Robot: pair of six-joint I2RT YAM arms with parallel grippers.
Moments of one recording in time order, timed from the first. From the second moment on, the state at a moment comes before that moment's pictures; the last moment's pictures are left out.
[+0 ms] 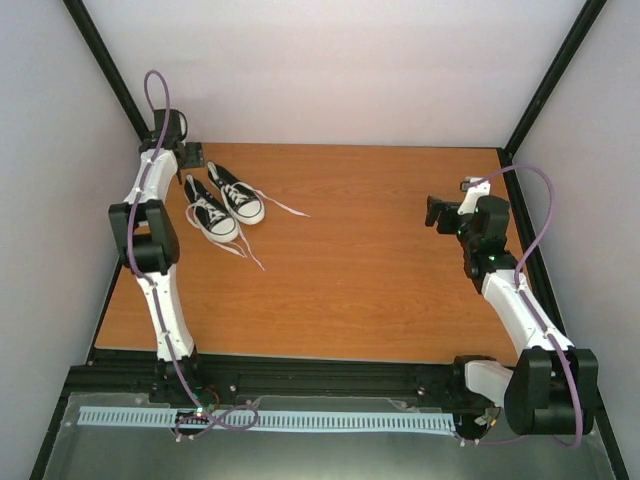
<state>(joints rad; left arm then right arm) 0.13 2.16 1.98 -0.59 -0.16 -0.04 0.00 1.14 0.70 0.08 -0.13 0.12</state>
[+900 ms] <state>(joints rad) 0.16 2.20 1.84 -0.70 -0.13 -0.17 0.02 1.11 0.70 0.04 -0.13 0.12</state>
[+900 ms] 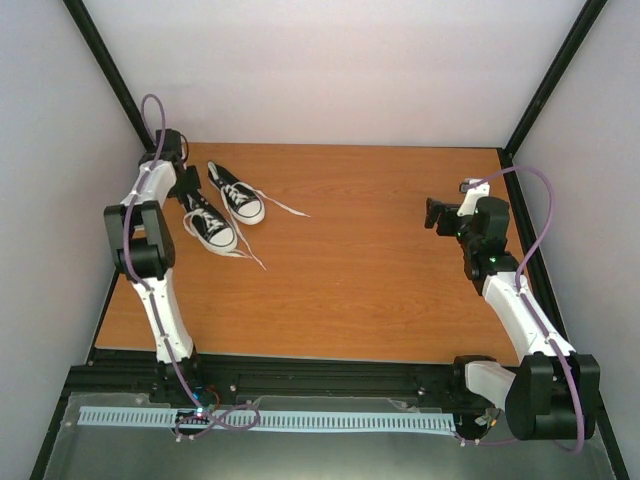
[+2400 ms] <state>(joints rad) -0.67 1.96 1.52 -0.69 0.19 -0.60 0.07 1.08 0.76 -0.03 -0.61 0.09</state>
